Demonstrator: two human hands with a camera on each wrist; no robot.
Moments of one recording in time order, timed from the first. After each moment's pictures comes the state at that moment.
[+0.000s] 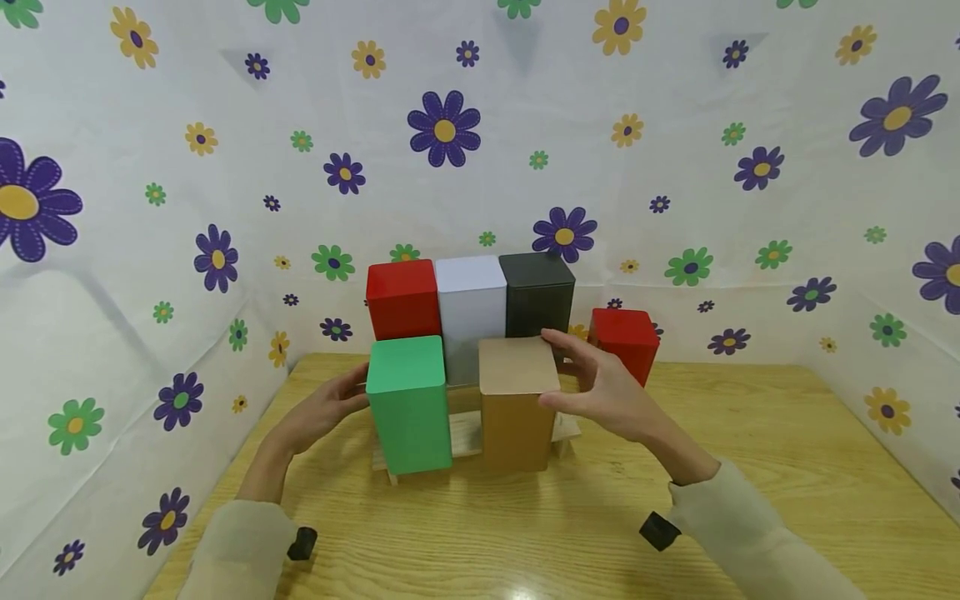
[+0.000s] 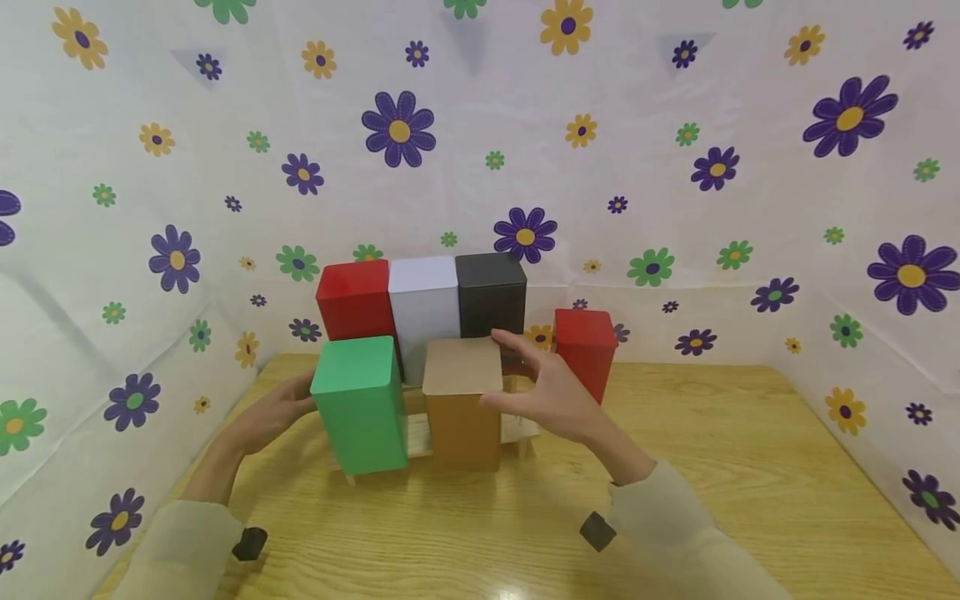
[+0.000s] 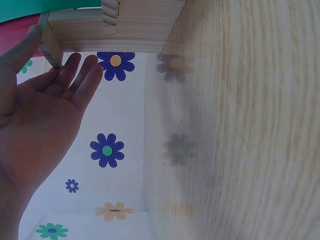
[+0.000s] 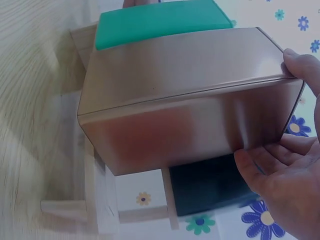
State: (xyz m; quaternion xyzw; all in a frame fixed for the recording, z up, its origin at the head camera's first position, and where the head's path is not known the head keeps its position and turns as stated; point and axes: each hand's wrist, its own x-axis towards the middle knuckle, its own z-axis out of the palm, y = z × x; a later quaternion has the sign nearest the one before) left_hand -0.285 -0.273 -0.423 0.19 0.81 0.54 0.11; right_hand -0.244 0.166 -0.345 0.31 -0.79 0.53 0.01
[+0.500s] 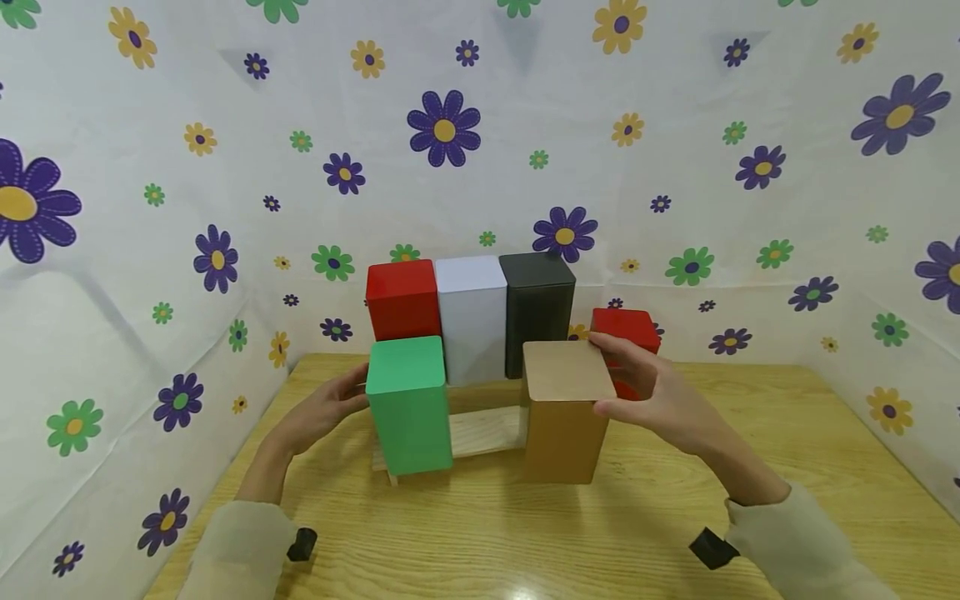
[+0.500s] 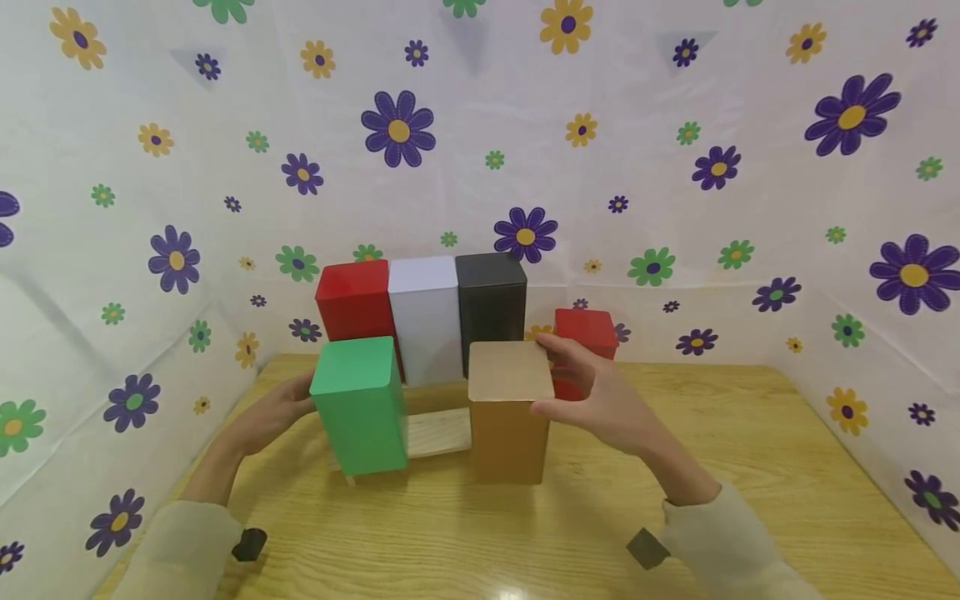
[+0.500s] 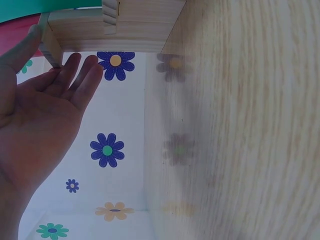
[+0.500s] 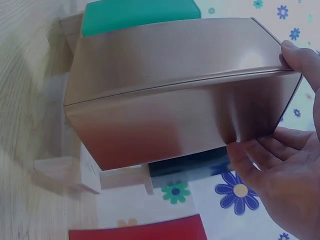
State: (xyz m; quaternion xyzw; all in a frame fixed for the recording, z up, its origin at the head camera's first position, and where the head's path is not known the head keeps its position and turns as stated) left_hand -0.284 -0.273 -0.422 0.20 0.81 0.53 0.11; right_hand -0.221 0.216 -0.334 0.32 -0.79 0.53 0.01
